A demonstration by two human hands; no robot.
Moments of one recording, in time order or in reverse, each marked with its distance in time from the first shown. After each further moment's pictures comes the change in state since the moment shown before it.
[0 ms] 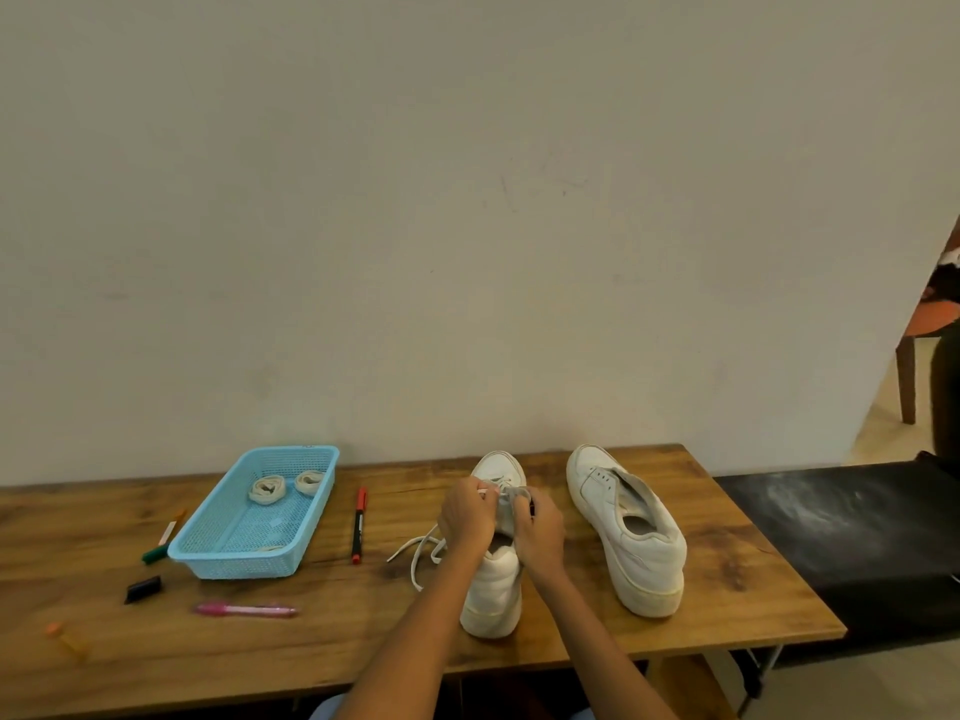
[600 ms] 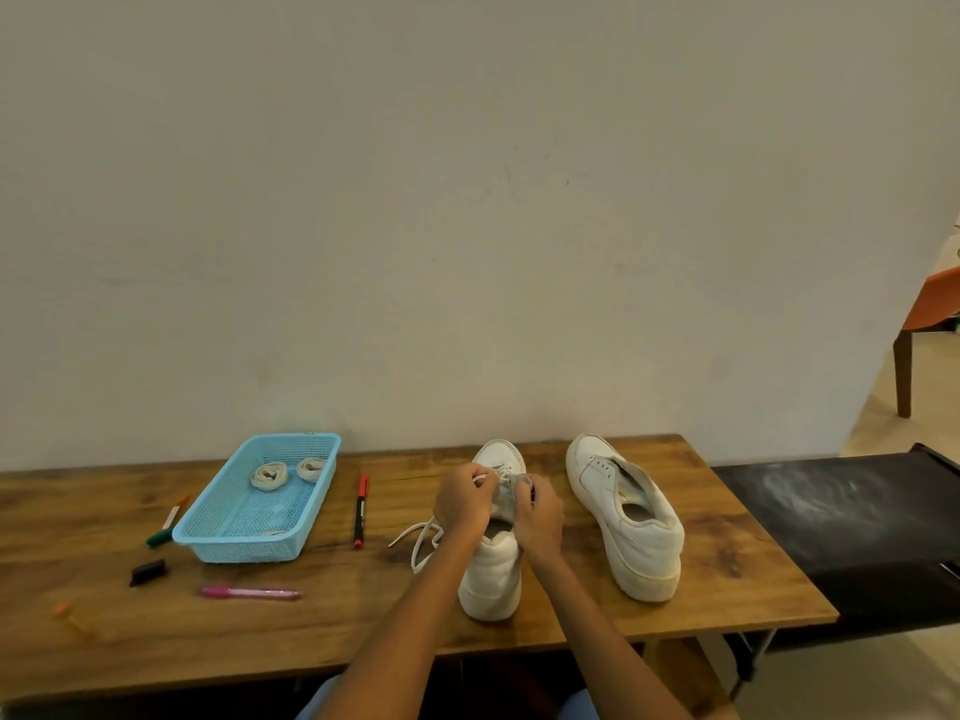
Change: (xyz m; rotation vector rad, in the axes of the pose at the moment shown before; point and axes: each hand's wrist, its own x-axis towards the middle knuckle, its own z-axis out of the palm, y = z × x) left_hand -0.010 0.000 -0.014 -0.145 0.025 0.035; right_hand -0.003 -0.009 -0.003 -0.042 0.018 0.024
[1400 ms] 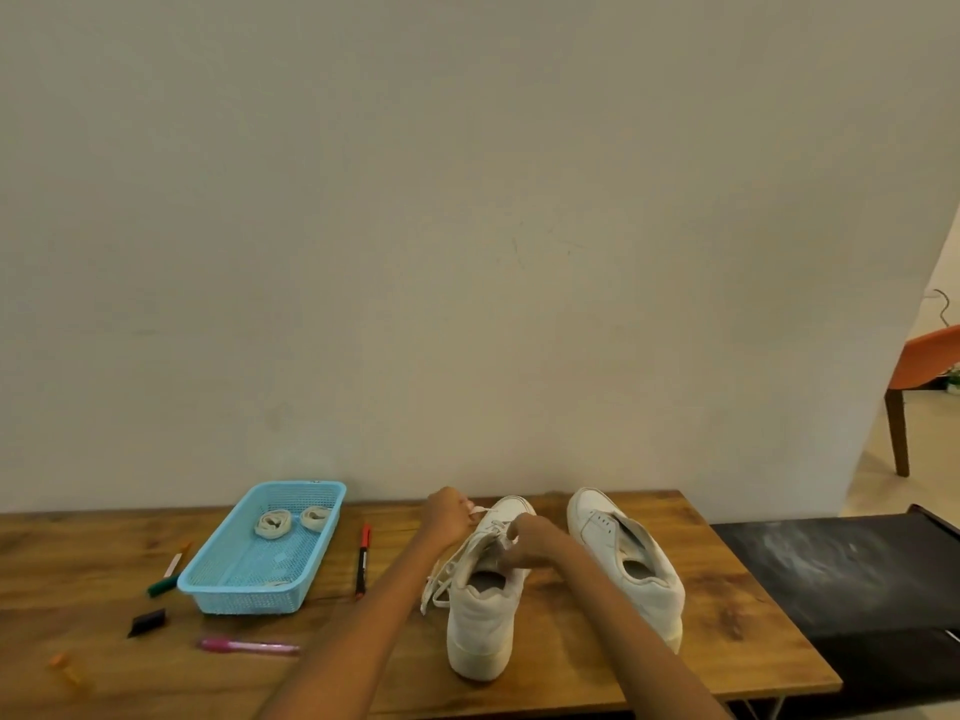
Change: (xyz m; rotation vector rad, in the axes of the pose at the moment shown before) left_hand 0.041 0.013 -0.050 0.203 -0.302 0.066; right_hand 0.028 -0.080 -0.030 -0.927 -0.748 -0.002
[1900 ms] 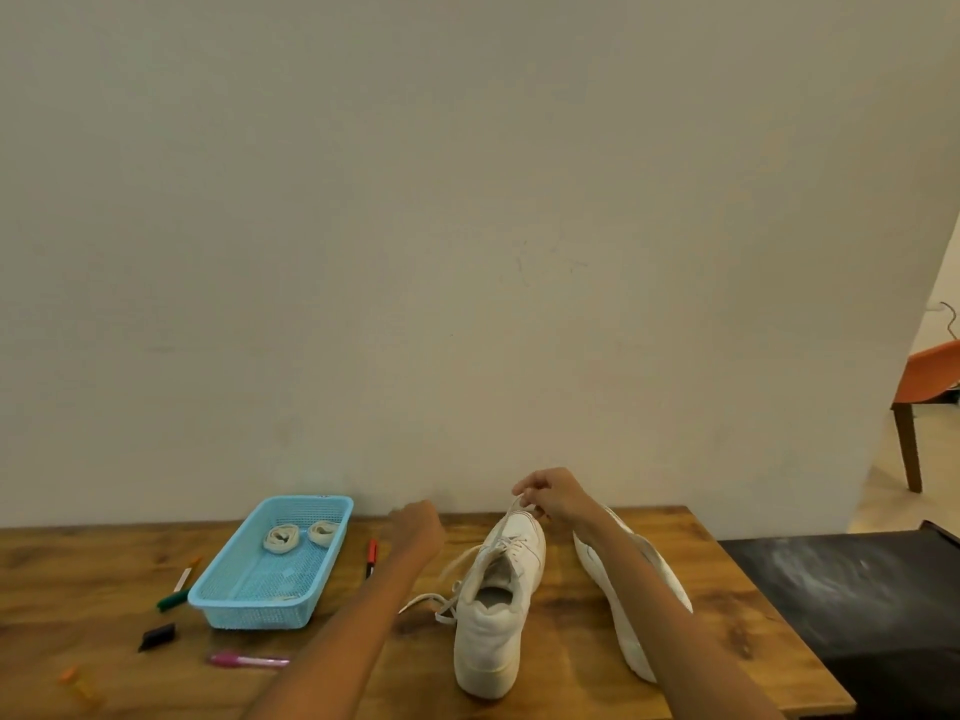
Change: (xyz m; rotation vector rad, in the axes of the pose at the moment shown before) left_hand -0.011 -0.012 -0.031 0.415 0.082 -0.104; right_hand -0.004 0.009 -0.051 0.703 0.257 -0.115
